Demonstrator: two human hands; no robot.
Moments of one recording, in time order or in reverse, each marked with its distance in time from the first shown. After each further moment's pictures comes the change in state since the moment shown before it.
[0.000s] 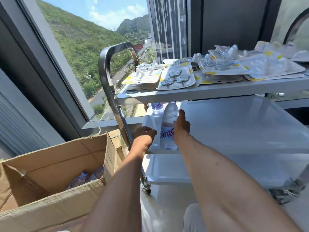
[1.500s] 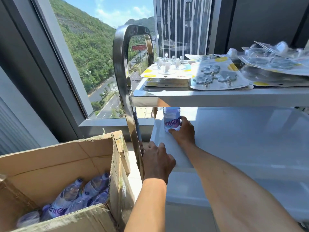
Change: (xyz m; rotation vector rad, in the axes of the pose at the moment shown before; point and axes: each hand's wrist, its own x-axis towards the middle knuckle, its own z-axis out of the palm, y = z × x) left_hand 0.028 -0.062 0.020 0.724 0.256 0.352; right_hand 0.092 0.051 0.076 -0.732 -0.051 -0.733
